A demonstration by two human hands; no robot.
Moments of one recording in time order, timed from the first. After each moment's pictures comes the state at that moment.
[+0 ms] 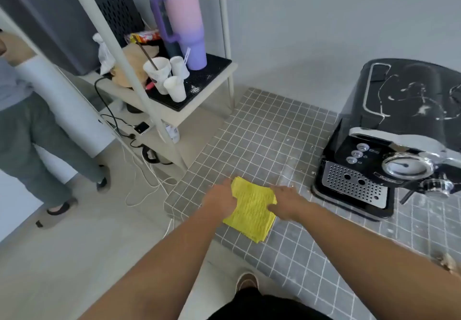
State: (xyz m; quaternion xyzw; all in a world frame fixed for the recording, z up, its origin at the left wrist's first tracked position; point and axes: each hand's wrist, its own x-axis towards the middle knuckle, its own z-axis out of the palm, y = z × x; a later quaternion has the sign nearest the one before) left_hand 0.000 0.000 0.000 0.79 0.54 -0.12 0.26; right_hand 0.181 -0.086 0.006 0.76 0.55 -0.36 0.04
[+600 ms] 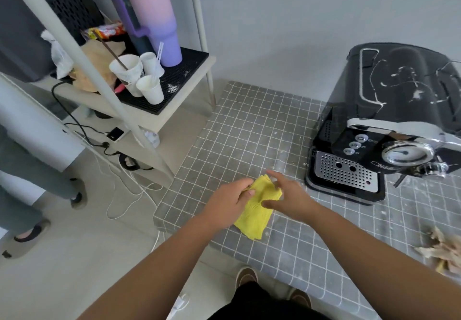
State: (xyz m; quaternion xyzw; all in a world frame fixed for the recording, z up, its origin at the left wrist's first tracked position) left_hand 0.007 -0.006 0.037 0.87 0.30 0.07 0.37; right_hand 0.185 -0.103 0.017 0.77 0.44 -0.40 -0.23
